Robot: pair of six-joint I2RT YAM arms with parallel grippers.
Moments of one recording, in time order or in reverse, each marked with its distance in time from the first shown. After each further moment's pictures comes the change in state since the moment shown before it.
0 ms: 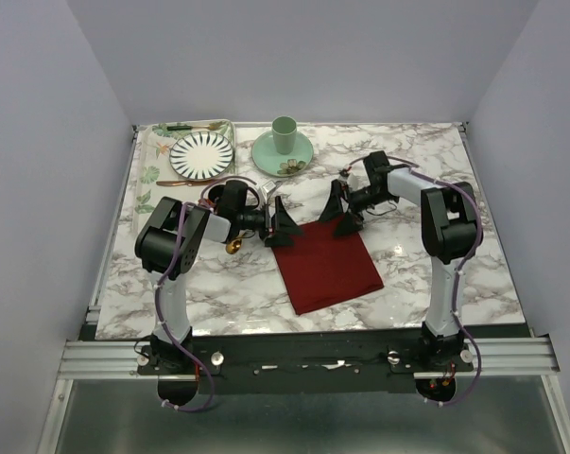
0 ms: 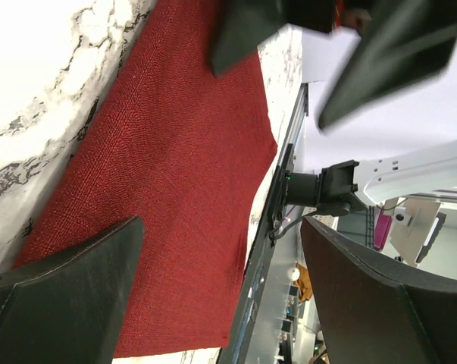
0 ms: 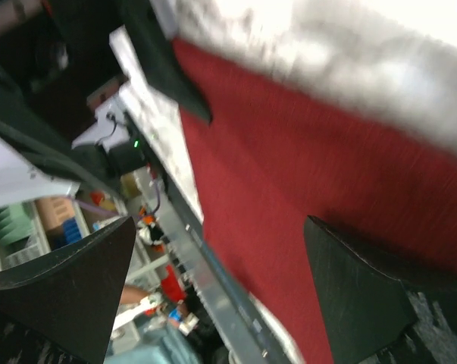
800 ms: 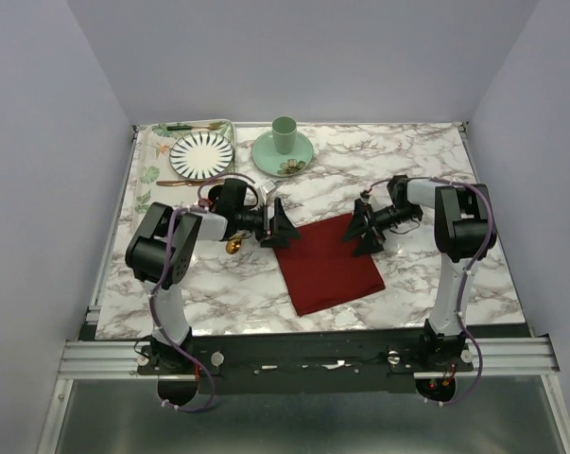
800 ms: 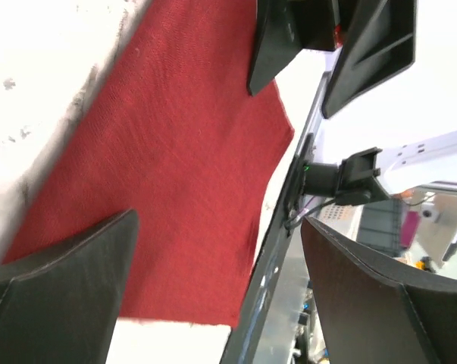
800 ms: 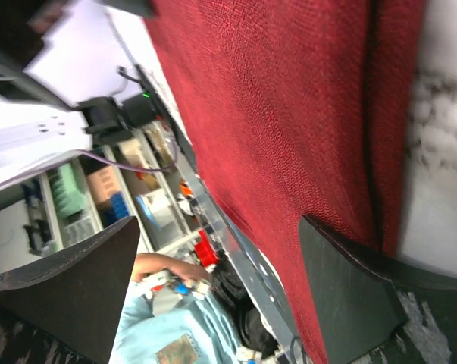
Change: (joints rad) left arm -0.003 -0.072 -0.011 -0.144 -0.025 0.121; right arm -0.148 -0.046 -0.217 -0.229 -0.092 -0.271
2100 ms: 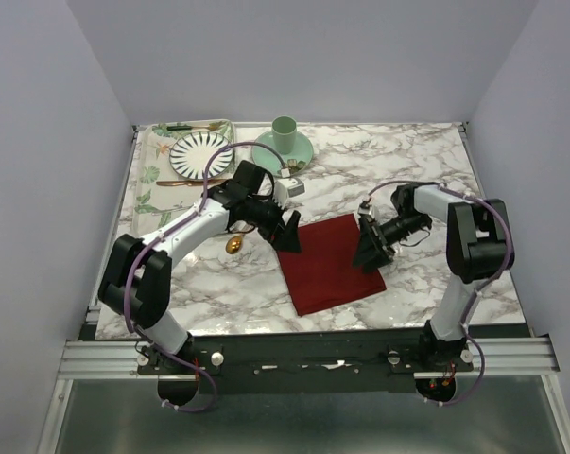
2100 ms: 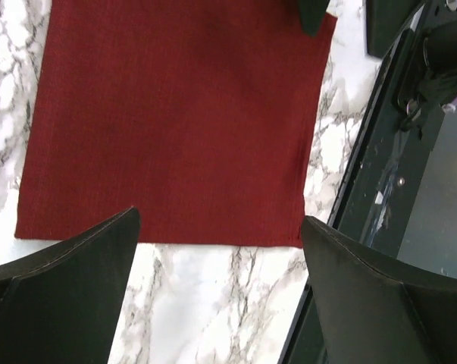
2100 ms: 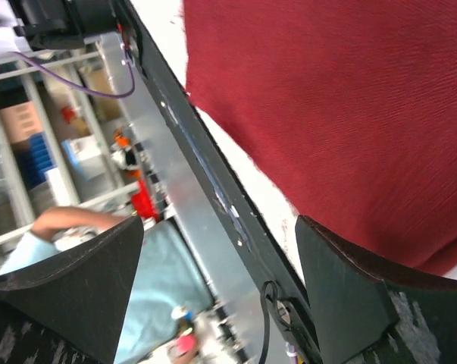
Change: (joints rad) left arm -0.162 -0.352 0.243 -0.863 -0.264 0.856; right arm 0.025 -0.279 -0.157 -0.235 0.076 -0.357
